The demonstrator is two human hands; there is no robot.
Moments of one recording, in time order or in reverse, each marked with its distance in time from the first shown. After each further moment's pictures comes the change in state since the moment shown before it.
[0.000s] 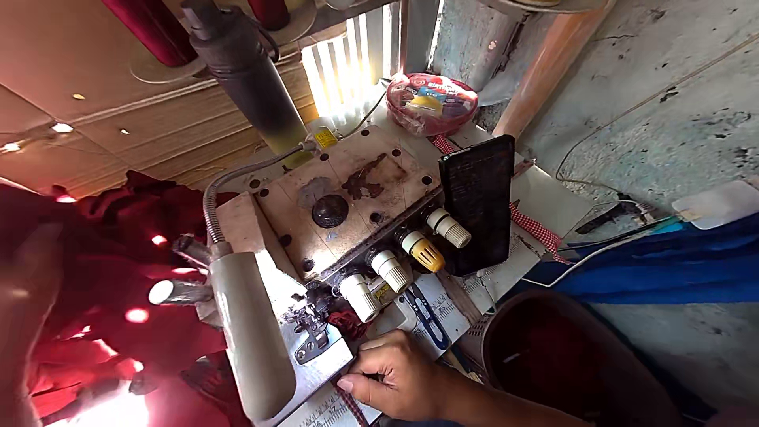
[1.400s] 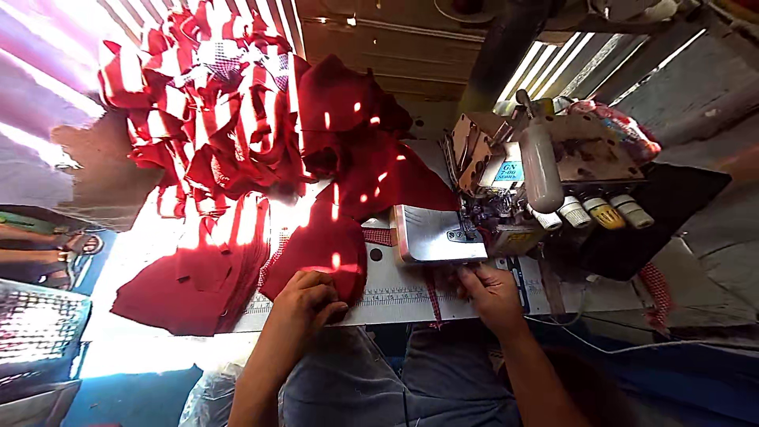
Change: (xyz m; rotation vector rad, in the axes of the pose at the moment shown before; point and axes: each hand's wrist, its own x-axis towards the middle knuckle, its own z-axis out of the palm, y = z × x) left_hand -0.312 -0.028 0.021 -0.188 -0.110 0.124; right_hand 0.002 -0.004 0.003 0.000 0.045 0.143
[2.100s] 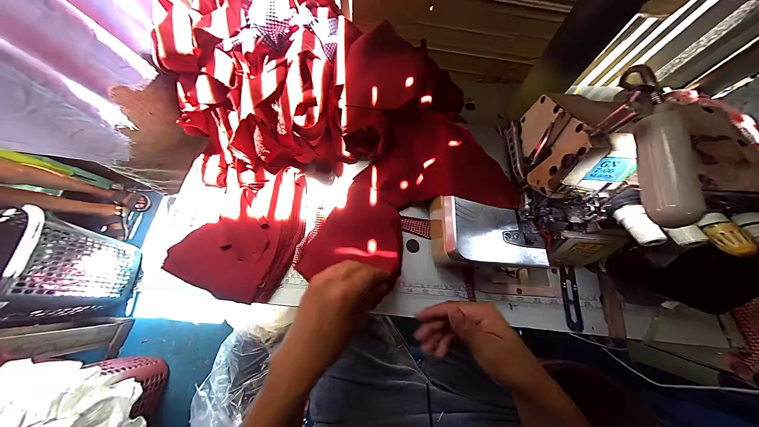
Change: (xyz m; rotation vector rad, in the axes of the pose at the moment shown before) left_hand 0.010 0.035 -0.020 -0.018 0.053 0.041; right_hand -0.022 -0.050 0.057 0.409 -0.577 0.375
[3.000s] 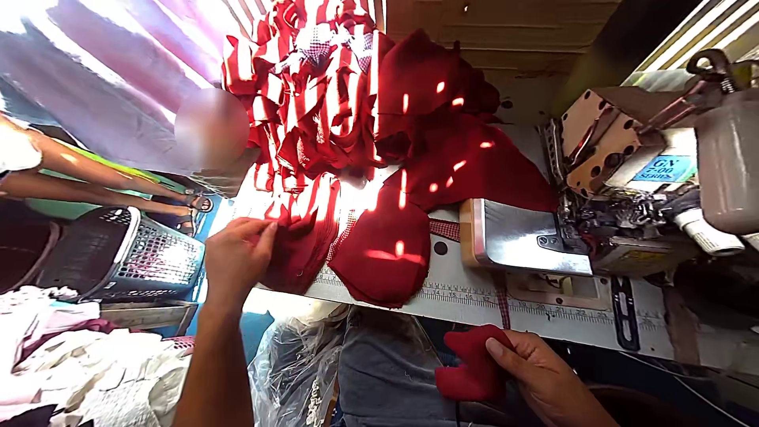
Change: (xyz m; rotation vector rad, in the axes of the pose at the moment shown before) left_hand -0.024 -0.106 -0.121 0.437 0.201 -0.434; right_hand -0.035 0.016 -0.007 0.208 0.038 0.035
